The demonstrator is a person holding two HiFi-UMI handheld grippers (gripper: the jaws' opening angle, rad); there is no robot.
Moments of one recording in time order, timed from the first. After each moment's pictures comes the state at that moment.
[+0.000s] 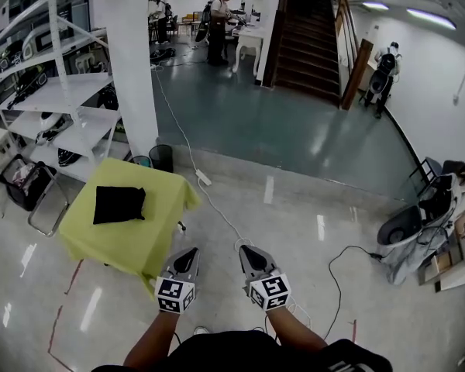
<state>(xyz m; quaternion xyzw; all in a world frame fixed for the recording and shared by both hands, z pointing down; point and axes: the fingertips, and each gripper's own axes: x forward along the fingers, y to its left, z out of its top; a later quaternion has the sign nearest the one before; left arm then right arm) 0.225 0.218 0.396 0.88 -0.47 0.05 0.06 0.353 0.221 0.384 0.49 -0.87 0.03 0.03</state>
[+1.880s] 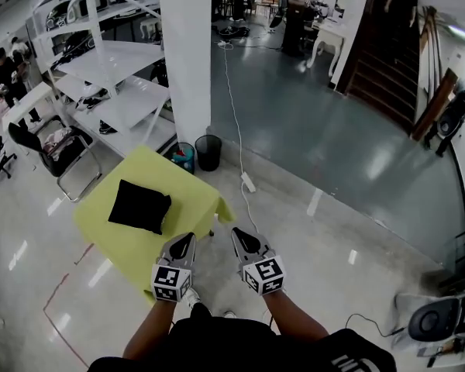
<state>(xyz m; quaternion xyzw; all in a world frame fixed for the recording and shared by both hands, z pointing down) 0.145 -0.023 0.416 0.78 -0.62 0.07 0.07 0.251 -0.065 0.404 0.30 -0.95 0.05 0.05</state>
